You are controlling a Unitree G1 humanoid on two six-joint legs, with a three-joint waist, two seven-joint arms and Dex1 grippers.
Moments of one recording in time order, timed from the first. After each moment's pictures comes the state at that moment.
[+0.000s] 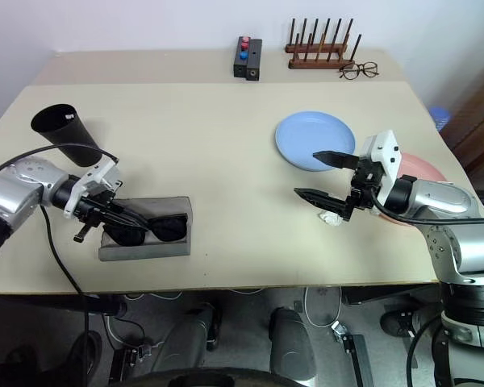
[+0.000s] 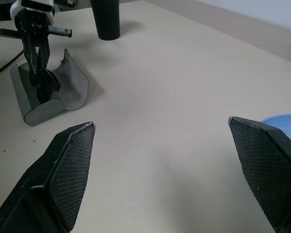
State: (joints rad) left arm -0.83 1.06 -0.74 0.57 -0.69 0.07 -1.61; right arm -0.30 -0.79 -0.20 -0.22 0.61 0.48 1.03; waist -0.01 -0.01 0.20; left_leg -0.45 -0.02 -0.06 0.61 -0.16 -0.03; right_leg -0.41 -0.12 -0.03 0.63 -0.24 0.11
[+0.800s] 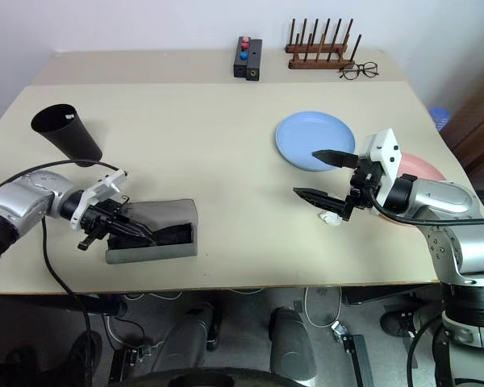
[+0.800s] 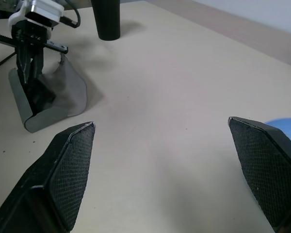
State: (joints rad) left arm -0.86 1.11 -0.93 0.52 -0.84 0.20 -1.61; right arm -0.30 -0.80 -0.21 -0.23 0.61 0.48 1.02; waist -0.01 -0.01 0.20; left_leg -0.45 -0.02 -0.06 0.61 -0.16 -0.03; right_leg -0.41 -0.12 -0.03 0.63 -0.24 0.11
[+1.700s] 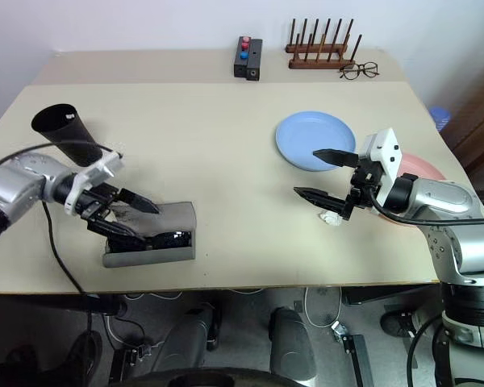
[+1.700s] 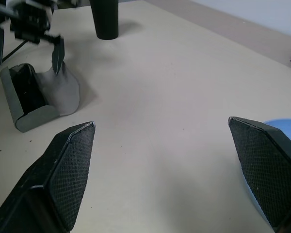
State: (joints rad) left arm -0.96 1.15 -0.88 0.47 -0.90 0.25 -1.61; right arm -0.30 -0.80 -0.21 -0.22 0.60 0.47 1.02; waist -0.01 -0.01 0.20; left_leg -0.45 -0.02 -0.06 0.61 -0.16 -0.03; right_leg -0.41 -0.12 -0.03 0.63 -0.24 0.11
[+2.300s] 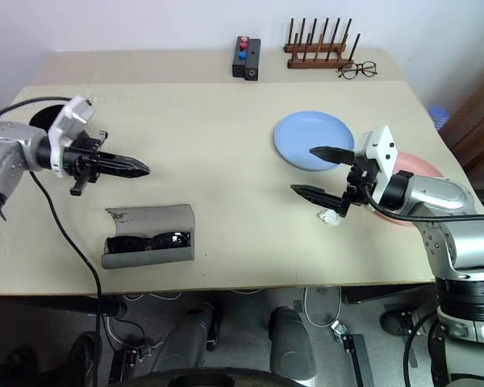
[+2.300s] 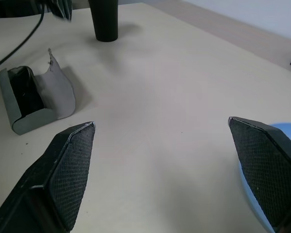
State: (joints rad) left arm -0.94 0.99 -0.45 0.65 -0.68 0.29 -1.61; right arm -0.33 -0.78 -0.18 -0.20 0.59 0.45 1.02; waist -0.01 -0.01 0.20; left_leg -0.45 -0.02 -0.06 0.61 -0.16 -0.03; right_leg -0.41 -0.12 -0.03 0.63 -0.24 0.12
